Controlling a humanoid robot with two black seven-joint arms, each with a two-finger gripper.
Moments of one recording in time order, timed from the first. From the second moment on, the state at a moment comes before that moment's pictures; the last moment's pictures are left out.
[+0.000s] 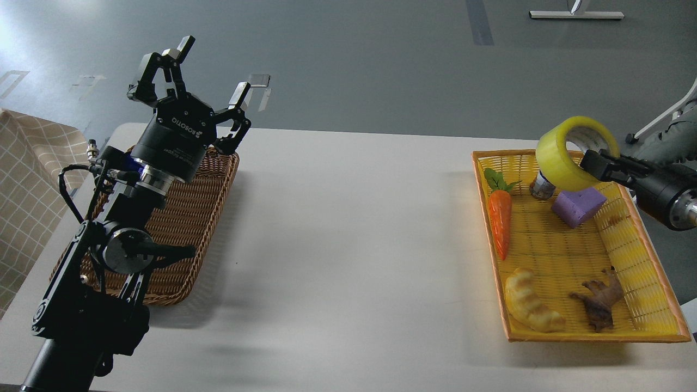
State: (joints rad) left arm -0.21 0.12 -1.53 -1.48 0.62 -0.39 -0.09; right arm 0.30 -0.59 1.39 1.48 -2.01 0.49 -0.06
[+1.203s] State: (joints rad) left arm -0.21 0.12 -1.54 -1.48 0.62 -0.37 -0.09; right arm 0.62 -0.14 1.04 1.37 -2.14 0.49 -0.08
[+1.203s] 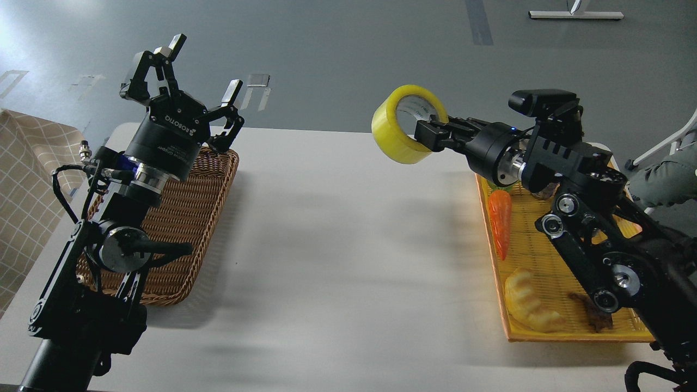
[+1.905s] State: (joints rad) left arm -0.20 0.12 -1.56 -1.48 0.62 -0.37 -0.09; right arm 0.58 0.00 0.90 1.23 -2.18 0.49 -0.08
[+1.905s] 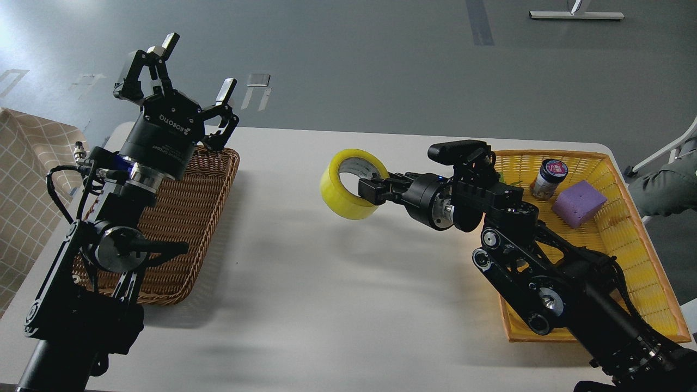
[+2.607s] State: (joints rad) left arm -0.19 0.12 -1.57 -1.48 0.62 -0.37 -0.09; right arm 0.57 0.00 0.82 1.15 -2.18 0.49 -0.08
